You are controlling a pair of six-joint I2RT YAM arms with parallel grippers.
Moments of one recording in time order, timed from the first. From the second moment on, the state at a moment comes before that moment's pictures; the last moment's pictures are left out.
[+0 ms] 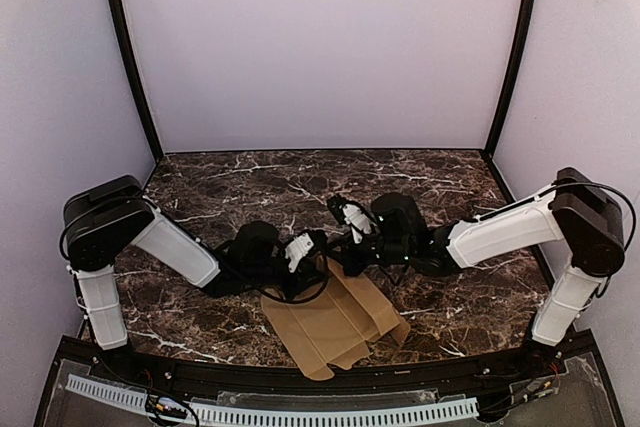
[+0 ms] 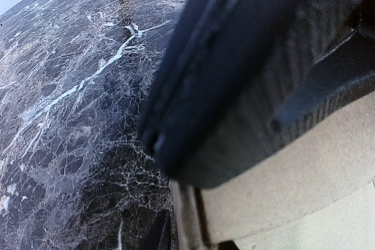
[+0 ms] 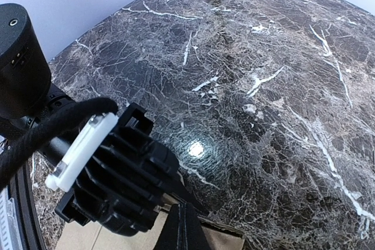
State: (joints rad) left arm -0.90 1.90 0.74 0.62 0.25 0.08; right arm 0.96 1.70 0.84 0.36 -0.15 0.23
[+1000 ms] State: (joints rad) left arm -0.90 2.03 0.67 1.07 0.28 0.01; right arm 0.96 1.70 0.82 0.40 -0.18 0.27
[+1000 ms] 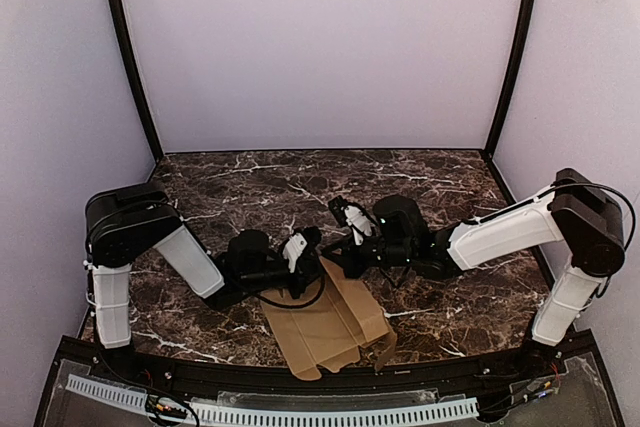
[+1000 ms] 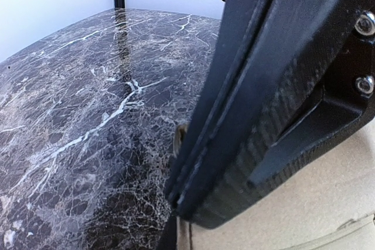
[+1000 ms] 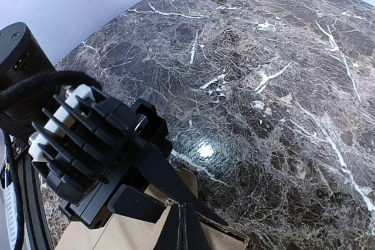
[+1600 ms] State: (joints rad) left arm -0.90 1.98 0.64 1.04 0.16 0.01; right arm 0.96 1.56 0.82 0.25 -0.11 0.25
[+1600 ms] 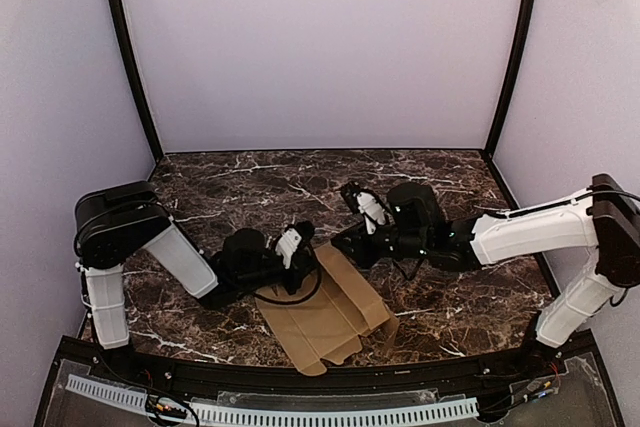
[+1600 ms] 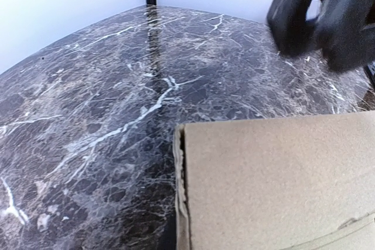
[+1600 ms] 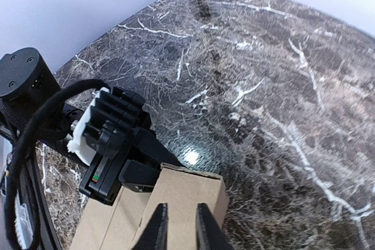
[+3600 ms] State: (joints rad) left arm -1.14 1.72 0.66 0.35 -0.82 -0.59; right arm 0.96 1.48 0.92 -0.19 -0.02 0.71
